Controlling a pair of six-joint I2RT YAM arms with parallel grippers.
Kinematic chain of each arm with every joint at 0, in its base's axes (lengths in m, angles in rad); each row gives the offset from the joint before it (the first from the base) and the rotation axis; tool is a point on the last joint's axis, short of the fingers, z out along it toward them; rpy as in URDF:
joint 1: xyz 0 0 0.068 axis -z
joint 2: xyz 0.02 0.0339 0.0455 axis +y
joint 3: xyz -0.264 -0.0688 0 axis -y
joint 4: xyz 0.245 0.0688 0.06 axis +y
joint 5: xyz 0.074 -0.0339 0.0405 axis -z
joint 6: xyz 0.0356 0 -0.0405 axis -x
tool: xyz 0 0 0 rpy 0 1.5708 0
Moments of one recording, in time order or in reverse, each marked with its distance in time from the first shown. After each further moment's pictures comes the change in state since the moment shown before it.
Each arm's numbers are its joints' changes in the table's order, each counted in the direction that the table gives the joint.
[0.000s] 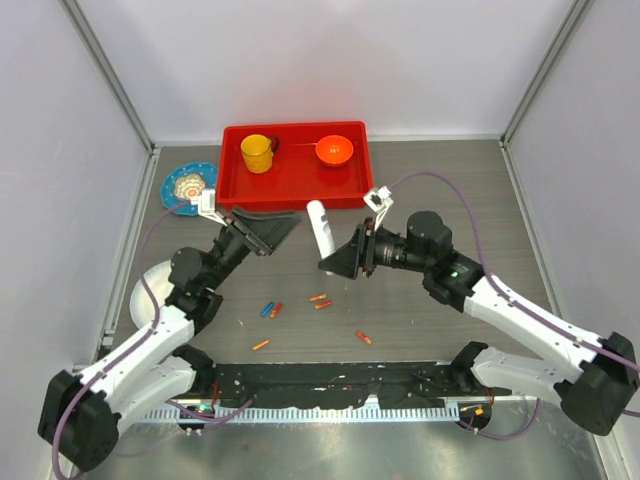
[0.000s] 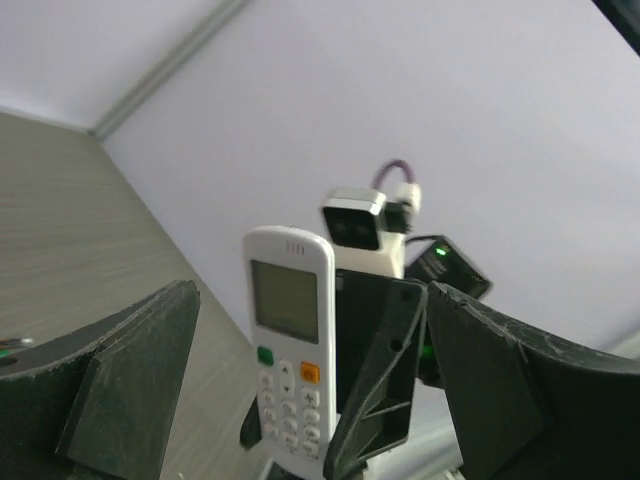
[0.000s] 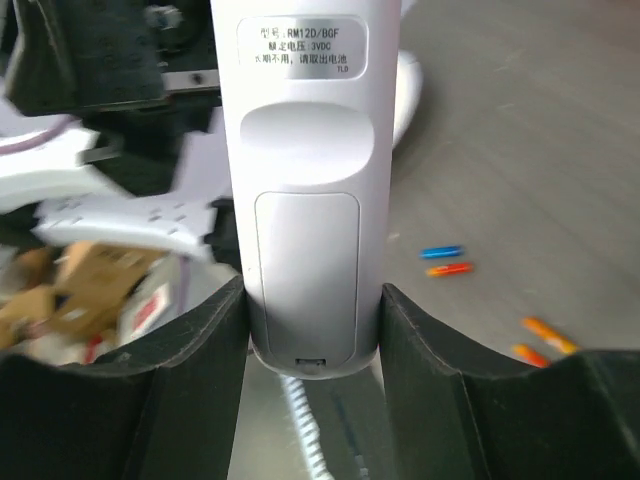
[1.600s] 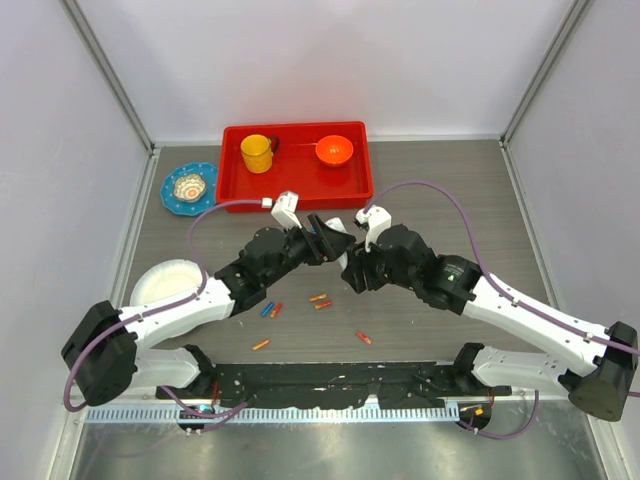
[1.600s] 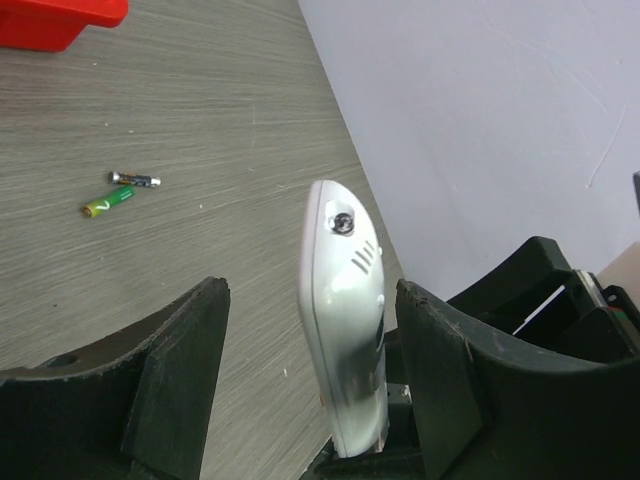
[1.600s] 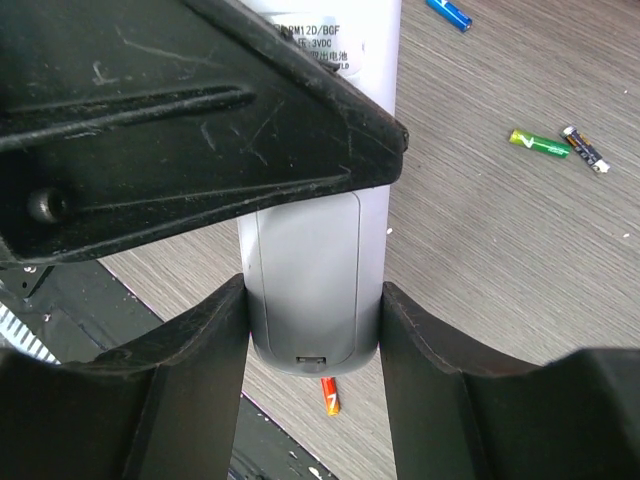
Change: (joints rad) left arm 0.317 0.316 0.263 0.520 -0.357 -0.225; right arm -0.202 -0.003 0.217 0.737 0.721 0.404
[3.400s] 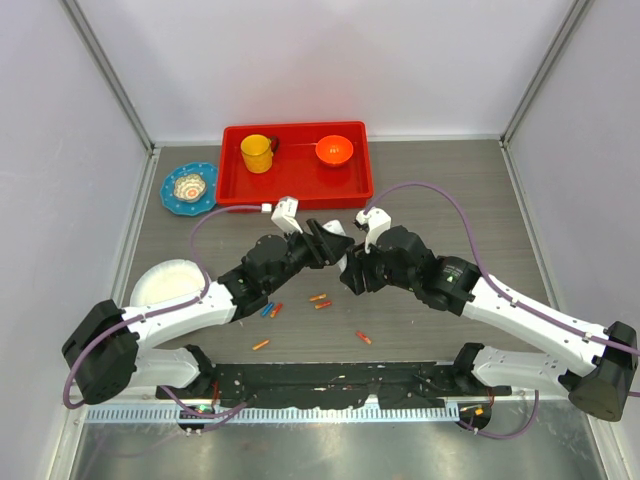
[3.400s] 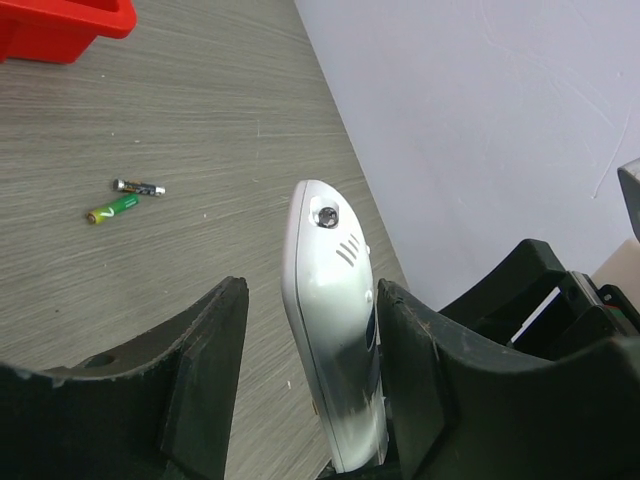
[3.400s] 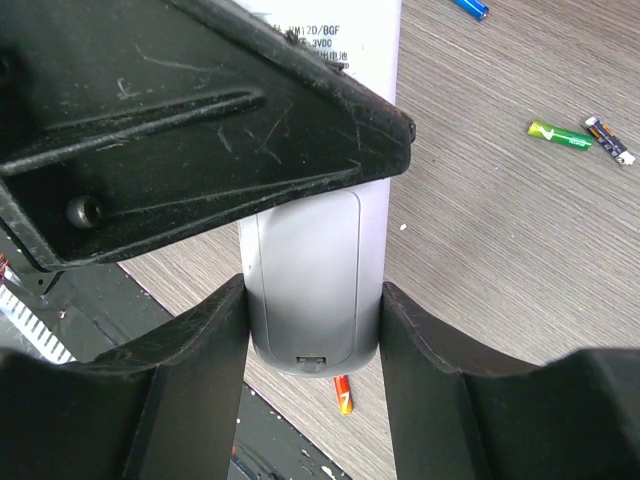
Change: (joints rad) left arm 0.044 0.005 -0.039 -0.075 -0.082 -0.008; right arm -0.002 -0.001 -0.019 -0.016 -0.021 -0.031
